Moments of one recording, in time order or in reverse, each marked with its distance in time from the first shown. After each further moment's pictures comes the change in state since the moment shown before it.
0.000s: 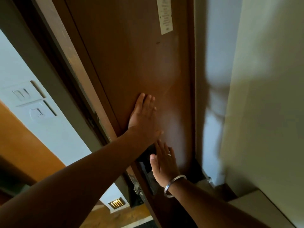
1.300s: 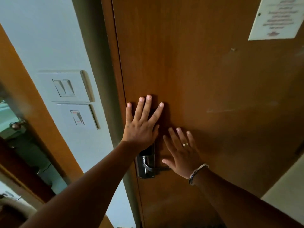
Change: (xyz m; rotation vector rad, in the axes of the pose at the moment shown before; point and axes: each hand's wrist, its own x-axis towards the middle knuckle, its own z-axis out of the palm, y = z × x) left_hand 0.110 -0.165 0.393 -0.412 0.390 -0.548; right_hand 0.369 -0.051 0.176 -0.726 -0.078 -0.729
